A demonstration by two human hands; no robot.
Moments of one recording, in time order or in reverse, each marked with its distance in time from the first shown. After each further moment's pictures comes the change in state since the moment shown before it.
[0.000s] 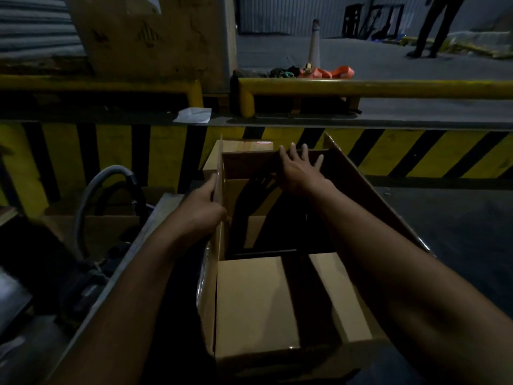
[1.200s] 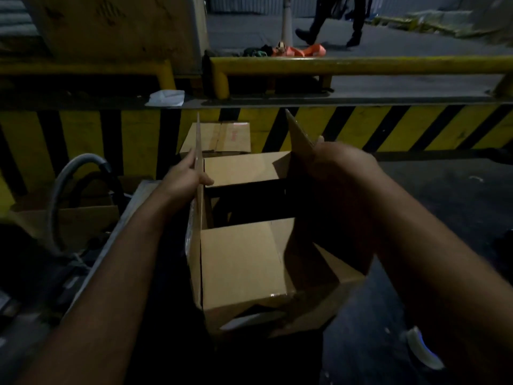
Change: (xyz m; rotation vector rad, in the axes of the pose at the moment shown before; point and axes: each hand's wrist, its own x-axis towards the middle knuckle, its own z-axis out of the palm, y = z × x) left_hand -0.004 0.000 0.018 -0.102 0.063 0.023; right_hand -0.134 0.029 -0.069 0.078 -0.186 0.457
